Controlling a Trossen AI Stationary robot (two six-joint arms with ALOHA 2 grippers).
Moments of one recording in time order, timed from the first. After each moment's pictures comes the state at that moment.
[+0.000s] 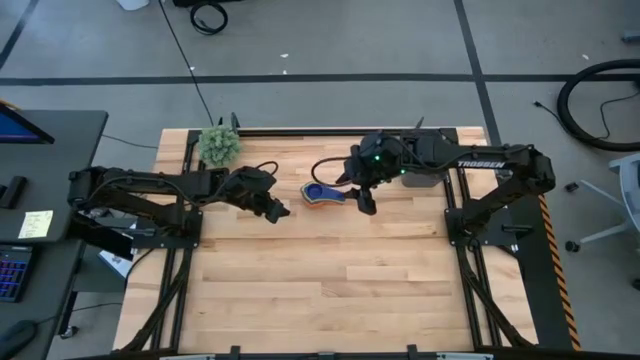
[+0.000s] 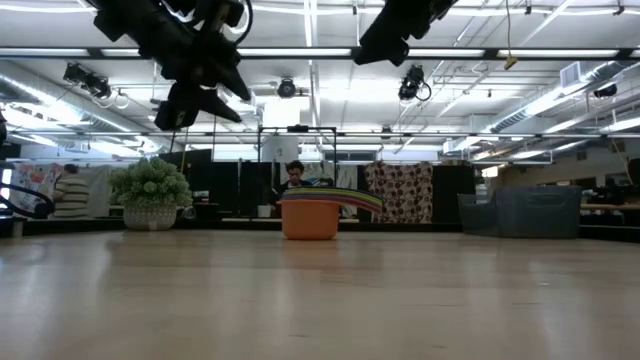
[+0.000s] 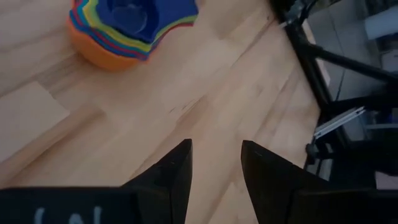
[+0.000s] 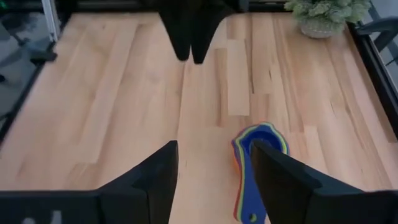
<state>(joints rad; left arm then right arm) 0.11 1.17 0.74 -0.24 0.12 -0.93 -0.14 1.42 1.30 -0.56 -0.19 -0.10</state>
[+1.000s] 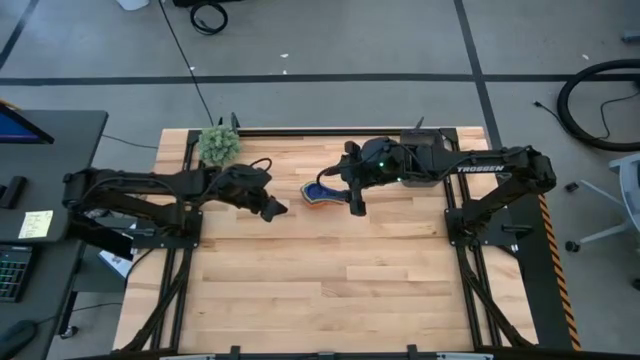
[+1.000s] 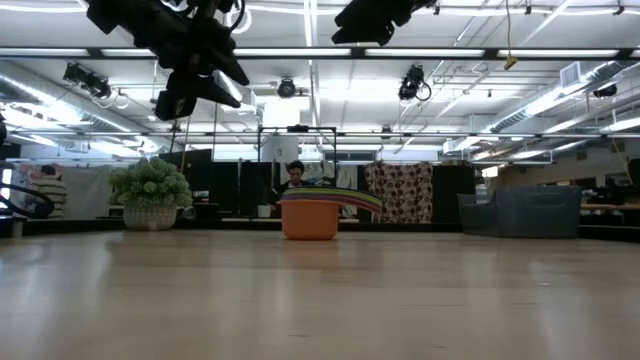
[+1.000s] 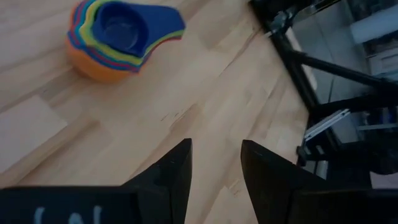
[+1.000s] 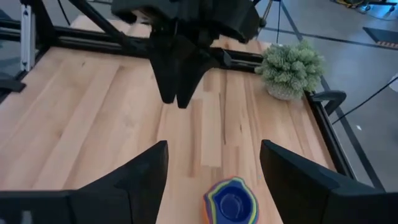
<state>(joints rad) 0.11 1.10 0.74 -0.25 0.10 -0.90 -0.08 1.42 1.26 -0.33 -0.05 -0.18</state>
